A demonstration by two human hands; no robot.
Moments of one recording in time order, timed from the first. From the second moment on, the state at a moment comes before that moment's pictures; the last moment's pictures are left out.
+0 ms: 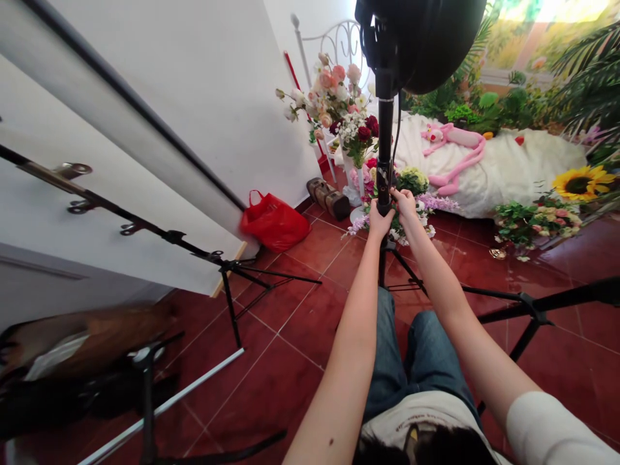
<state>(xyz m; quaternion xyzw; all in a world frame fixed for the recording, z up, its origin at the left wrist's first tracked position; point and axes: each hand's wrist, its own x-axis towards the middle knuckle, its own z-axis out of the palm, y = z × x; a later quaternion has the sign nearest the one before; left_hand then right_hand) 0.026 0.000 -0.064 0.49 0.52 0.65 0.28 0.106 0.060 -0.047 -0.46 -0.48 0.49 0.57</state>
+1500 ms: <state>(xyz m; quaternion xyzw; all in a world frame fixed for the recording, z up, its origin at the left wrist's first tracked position) 0.467 -0.108 -0.013 0.67 0.21 0.52 0.49 0.518 -0.271 -0.033 -0.20 -0.02 0.68 0.71</state>
